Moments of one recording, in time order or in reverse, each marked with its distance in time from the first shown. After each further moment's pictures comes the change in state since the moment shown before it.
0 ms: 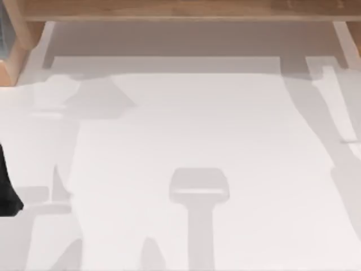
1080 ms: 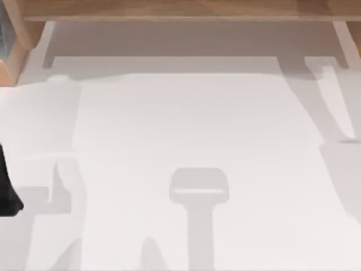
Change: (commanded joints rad) left arm 0.000 0.000 0.000 0.000 0.000 0.000; right arm -0.032 0.234 0.283 -0.047 -0.032 -0.001
